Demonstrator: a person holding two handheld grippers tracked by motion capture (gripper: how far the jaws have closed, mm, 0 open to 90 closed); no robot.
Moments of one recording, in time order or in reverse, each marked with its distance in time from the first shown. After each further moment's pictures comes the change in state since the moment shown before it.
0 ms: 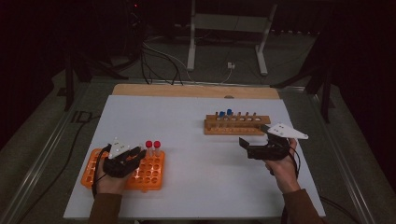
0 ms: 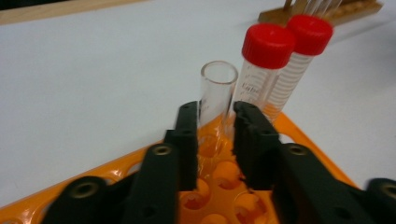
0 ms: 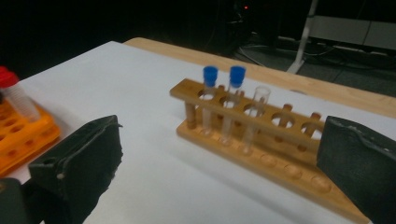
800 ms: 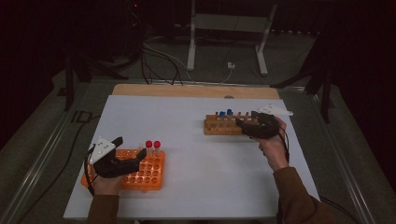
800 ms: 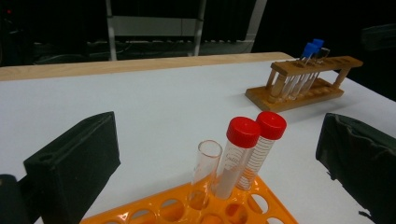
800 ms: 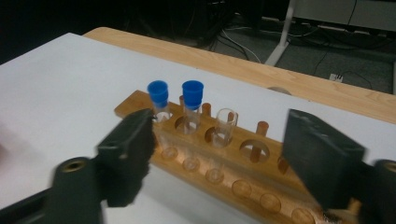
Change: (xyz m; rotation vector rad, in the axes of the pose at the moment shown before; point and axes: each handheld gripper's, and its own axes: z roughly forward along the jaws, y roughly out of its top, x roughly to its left) left arm 0.003 0.009 -0.024 -0.229 -0.027 -0.100; right arm -0.030 0.019 0.061 0.079 -0.068 0.031
